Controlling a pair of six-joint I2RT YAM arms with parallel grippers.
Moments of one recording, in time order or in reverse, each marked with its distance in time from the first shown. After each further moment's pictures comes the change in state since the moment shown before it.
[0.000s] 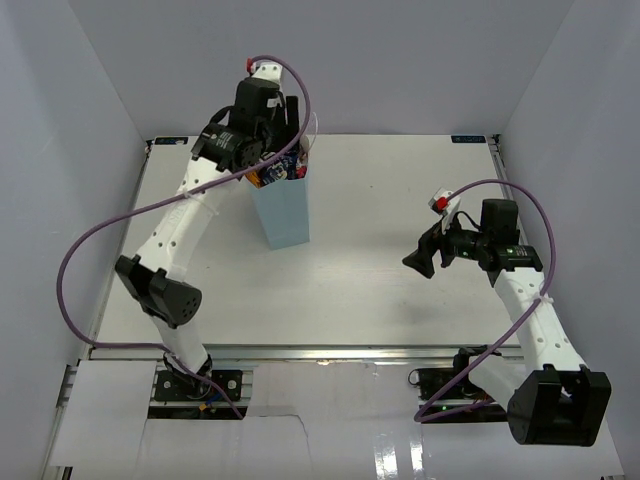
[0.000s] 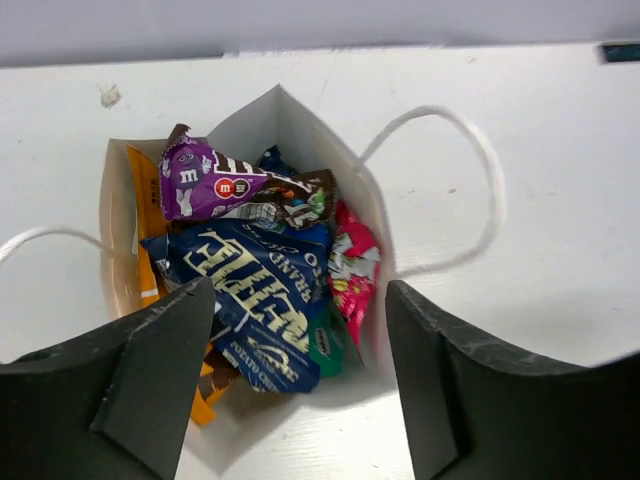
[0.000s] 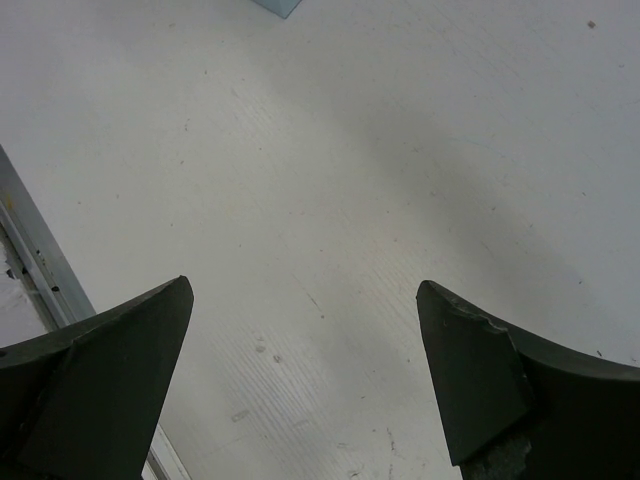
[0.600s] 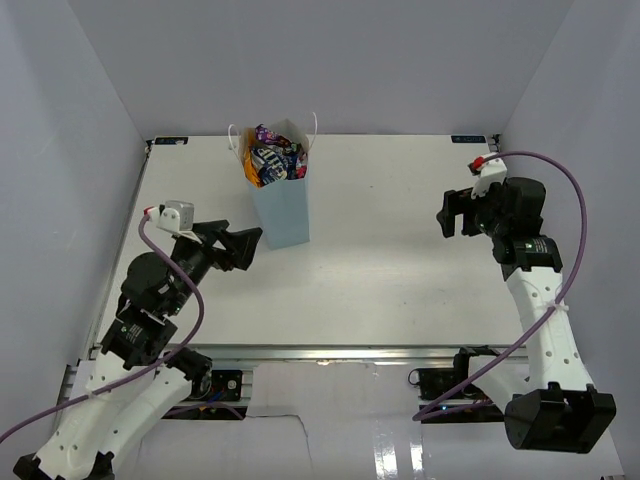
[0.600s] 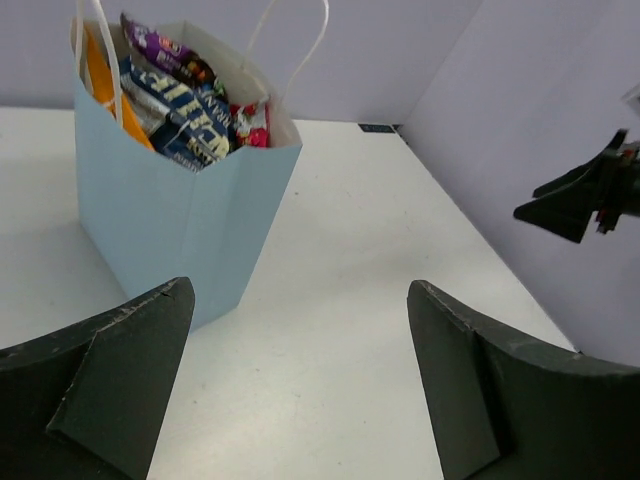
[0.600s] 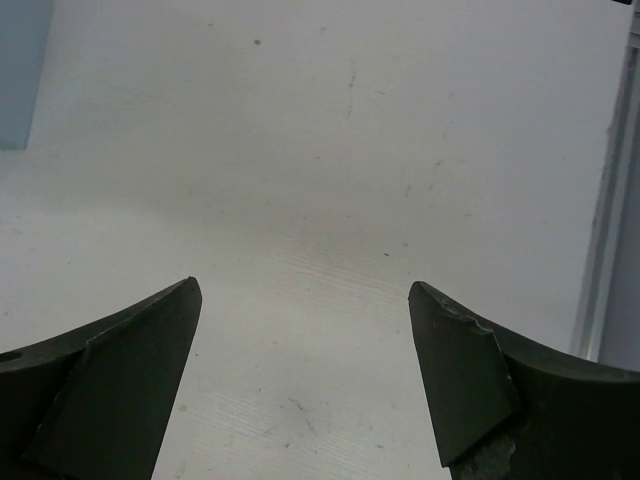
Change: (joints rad) left arm 0.000 -1.286 -1.316 0.631 0.289 -0.102; right arm -0.029 -0.011 0.187 0.032 0.496 0.290
